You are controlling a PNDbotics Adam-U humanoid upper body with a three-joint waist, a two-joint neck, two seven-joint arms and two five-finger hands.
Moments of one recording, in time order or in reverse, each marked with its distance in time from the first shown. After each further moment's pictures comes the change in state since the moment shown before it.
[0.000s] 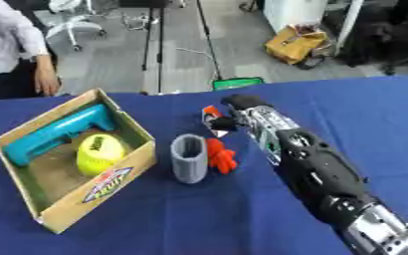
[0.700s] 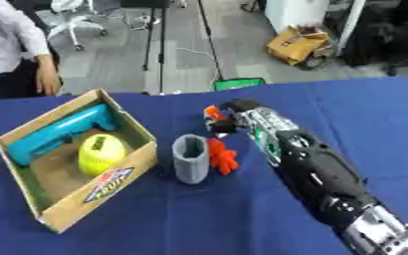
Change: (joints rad) left arm 0.000 0.000 0.000 0.000 0.000 0.002 0.002; right arm 0.009 0.002 -0.003 0.015 -0.011 -0.008 0.039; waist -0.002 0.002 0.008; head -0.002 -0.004
